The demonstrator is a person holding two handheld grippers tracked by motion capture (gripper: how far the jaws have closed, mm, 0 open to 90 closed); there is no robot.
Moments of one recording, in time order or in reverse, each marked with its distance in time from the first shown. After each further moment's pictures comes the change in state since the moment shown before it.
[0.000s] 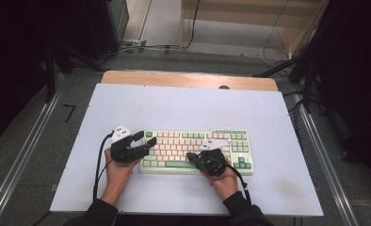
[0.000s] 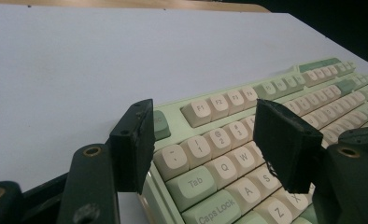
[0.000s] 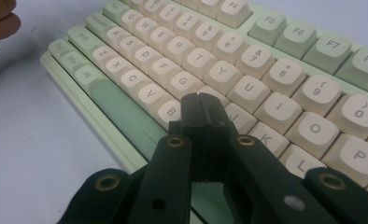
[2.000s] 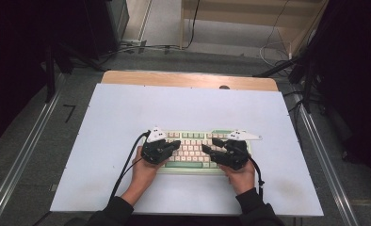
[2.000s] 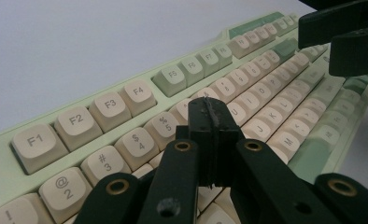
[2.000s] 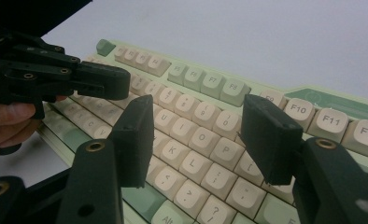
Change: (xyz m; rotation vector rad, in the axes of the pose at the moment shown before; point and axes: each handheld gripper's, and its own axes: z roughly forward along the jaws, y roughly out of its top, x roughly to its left) left arm -0.060 0.004 0.055 0.146 -0.157 0.128; right arm -0.042 0.002 -0.046 -0.147 -0.049 0.160
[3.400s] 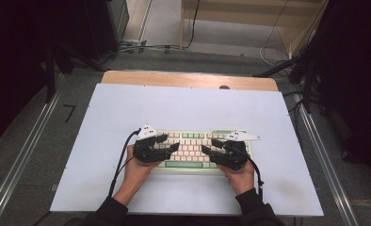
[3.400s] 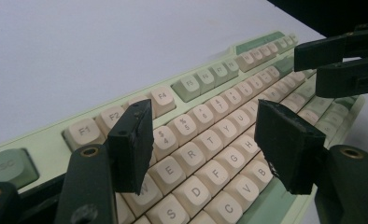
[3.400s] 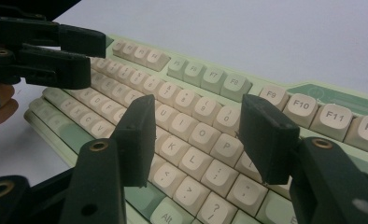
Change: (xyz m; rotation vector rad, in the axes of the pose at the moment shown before) left arm 0.012 0.003 -0.025 -0.042 0.000 -0.054; right arm 0.001 -0.002 0.002 0.012 -0.006 -0.007
